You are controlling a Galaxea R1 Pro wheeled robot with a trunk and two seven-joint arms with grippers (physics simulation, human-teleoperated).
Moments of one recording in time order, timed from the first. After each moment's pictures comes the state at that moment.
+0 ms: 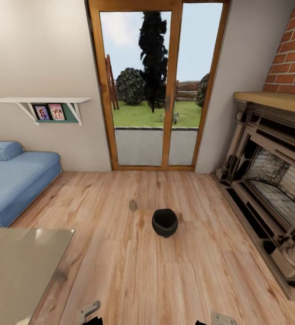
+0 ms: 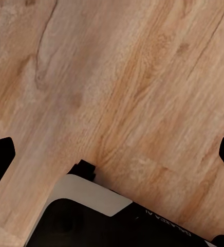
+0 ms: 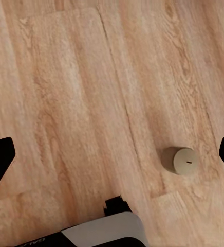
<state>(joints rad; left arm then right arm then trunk) -0.29 -0.07 -0.10 -0.50 0.51 0.14 0.42 -0.14 0.02 0.22 -0.71 -0.37 0.09 -0.43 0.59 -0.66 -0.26</state>
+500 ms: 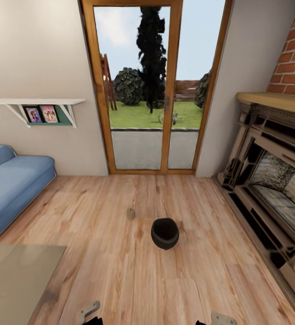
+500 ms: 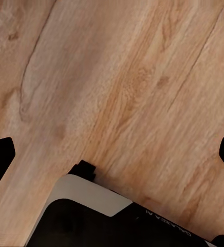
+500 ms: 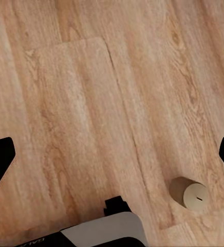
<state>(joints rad) -0.29 -0.07 -0.10 -0.50 0.50 0.14 0.42 -0.14 0.02 0.22 -0.71 -0.37 0.09 -0.43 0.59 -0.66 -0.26</state>
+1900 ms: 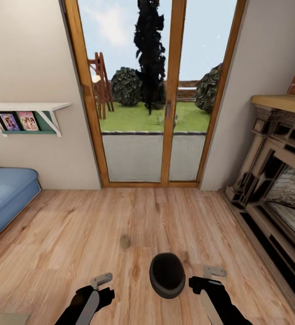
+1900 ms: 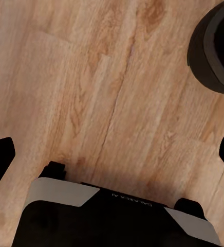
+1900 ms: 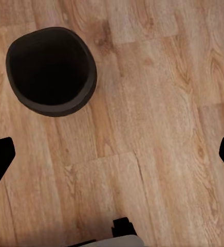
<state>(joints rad) -0.29 -0.08 -0.10 -0.91 0.50 0.61 0.43 -0.24 0.01 0.18 -1.11 -0.37 0.59 -0.50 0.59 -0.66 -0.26</state>
